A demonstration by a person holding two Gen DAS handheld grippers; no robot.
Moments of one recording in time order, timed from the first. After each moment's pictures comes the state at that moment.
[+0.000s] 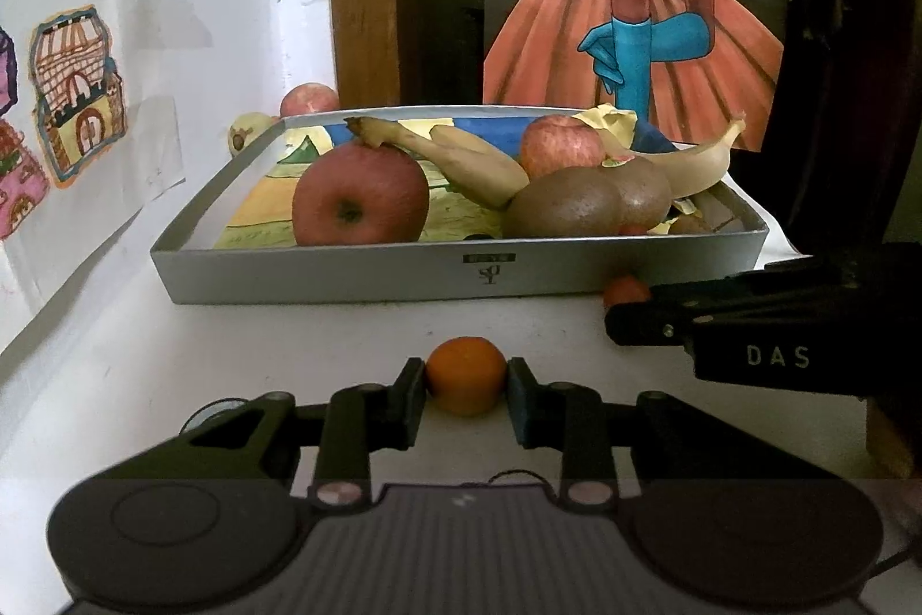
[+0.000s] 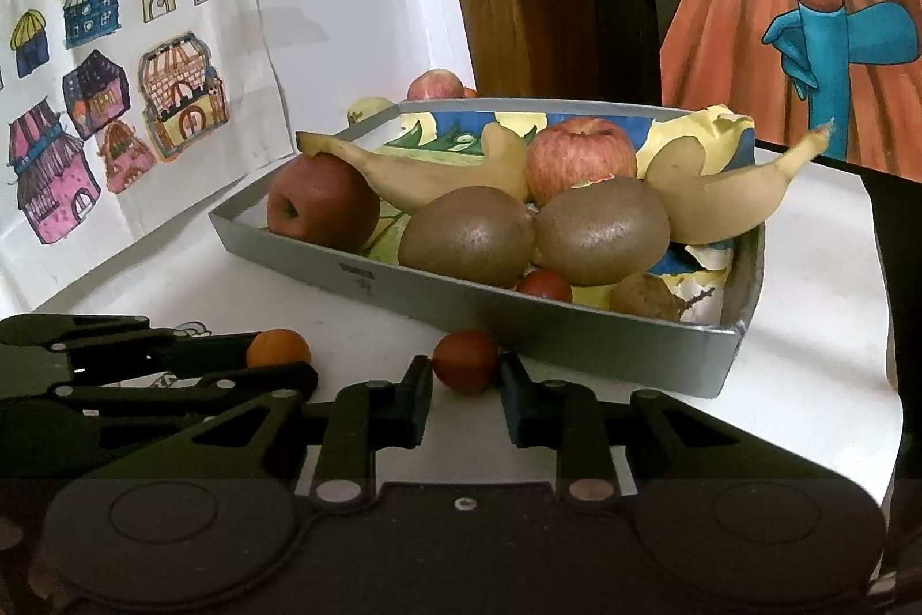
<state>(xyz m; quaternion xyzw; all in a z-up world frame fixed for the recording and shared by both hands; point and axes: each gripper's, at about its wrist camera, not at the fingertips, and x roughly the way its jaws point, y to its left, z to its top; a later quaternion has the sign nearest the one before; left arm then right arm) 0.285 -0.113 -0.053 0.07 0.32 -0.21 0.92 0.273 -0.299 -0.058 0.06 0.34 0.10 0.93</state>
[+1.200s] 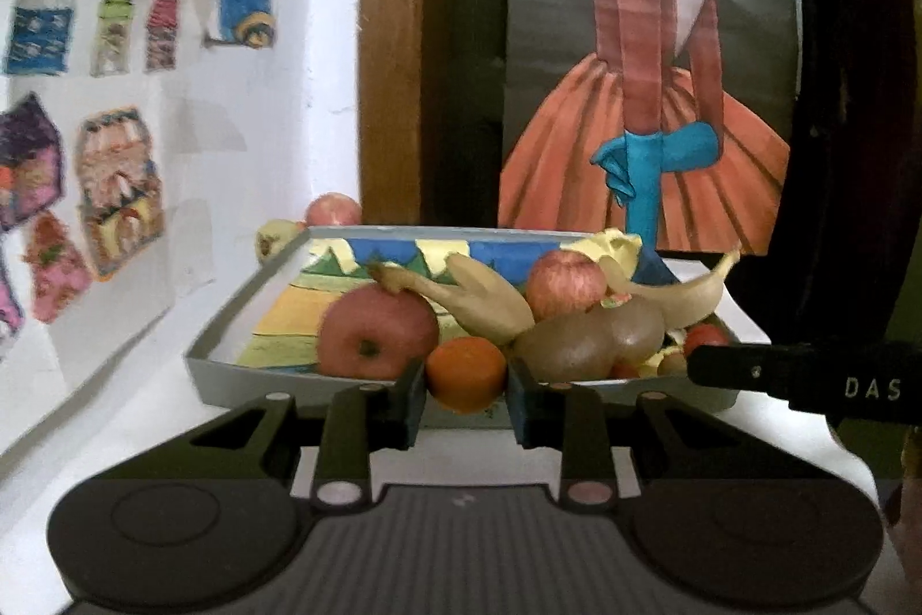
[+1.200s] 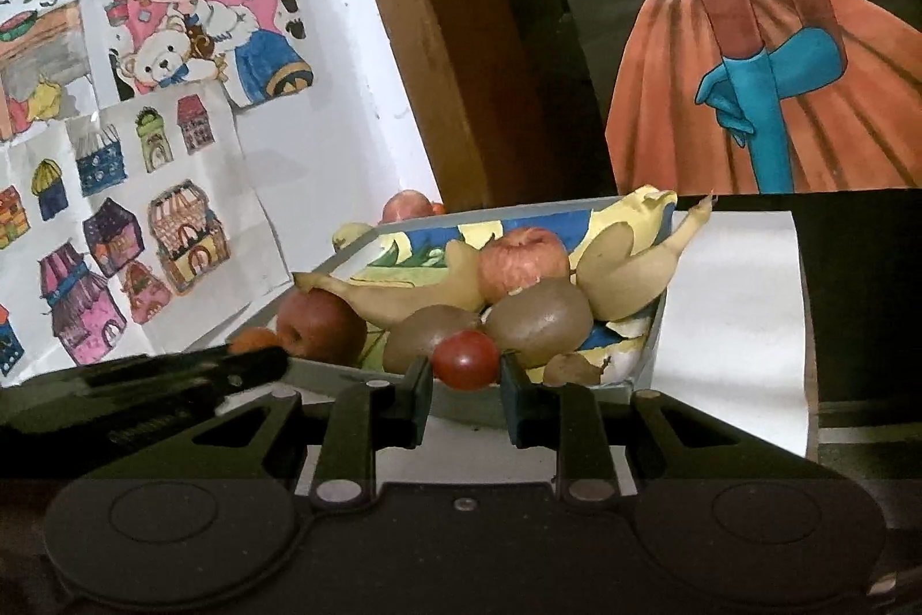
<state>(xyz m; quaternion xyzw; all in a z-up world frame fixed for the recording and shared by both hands) 0.272 -0.108 -0.012 0.03 0.22 -0.19 0.96 0.231 -0.333 -0.019 0.13 0.24 0.07 0.96</state>
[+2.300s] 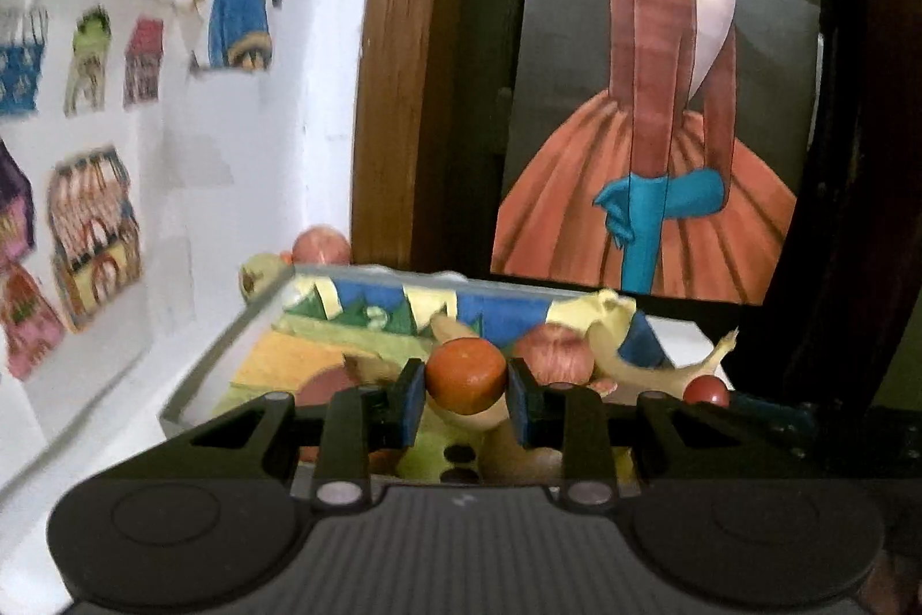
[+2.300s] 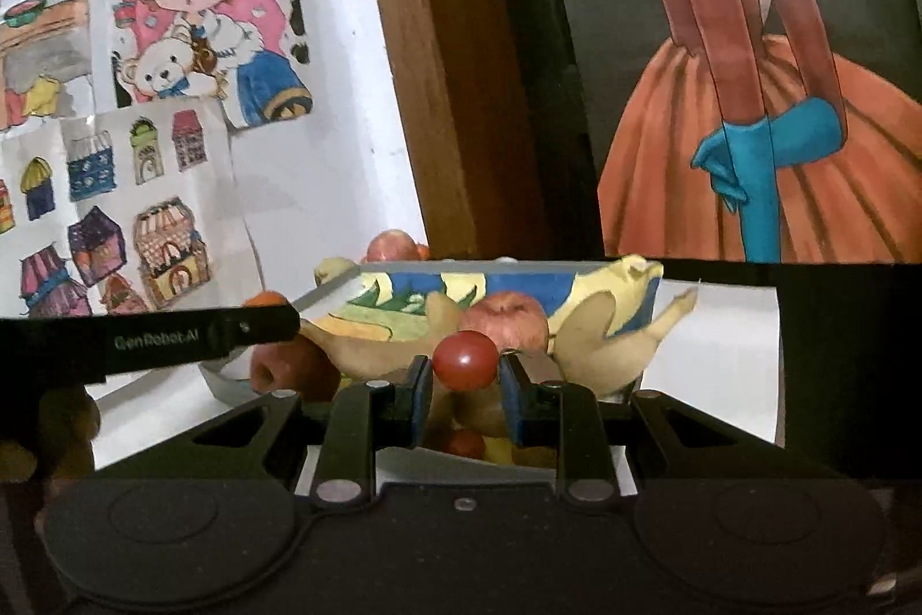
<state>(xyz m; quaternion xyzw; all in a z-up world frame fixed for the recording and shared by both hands) 0.311 -0.126 0.013 -0.01 0.22 -0.19 0.95 0.246 -0.339 -0.008 0.09 0.21 0.06 0.97</state>
